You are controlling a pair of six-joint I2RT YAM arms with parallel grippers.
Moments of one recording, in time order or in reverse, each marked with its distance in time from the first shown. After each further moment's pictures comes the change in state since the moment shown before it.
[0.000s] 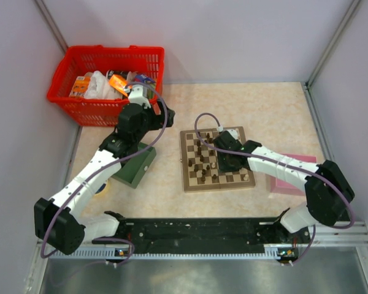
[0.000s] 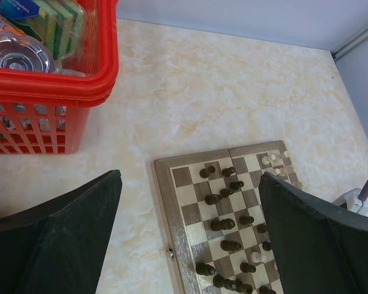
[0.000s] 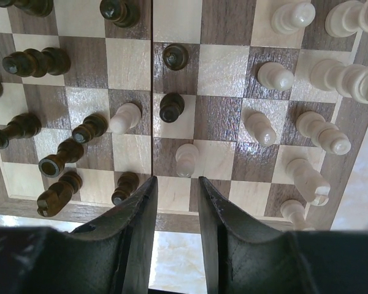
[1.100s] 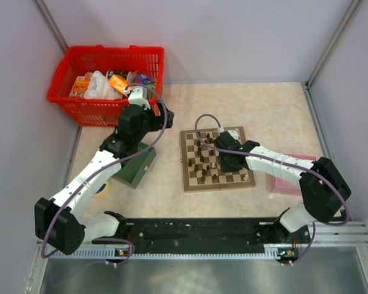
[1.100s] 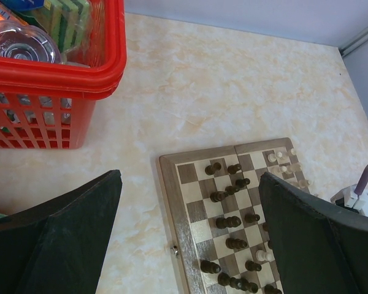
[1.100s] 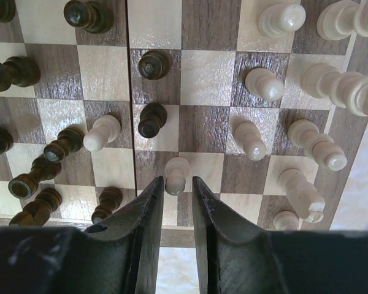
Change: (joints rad) left arm 0.007 0.000 -0.019 0.001 -0.003 0.002; right arm -0.029 0.041 -0.015 0.025 0.011 -0.013
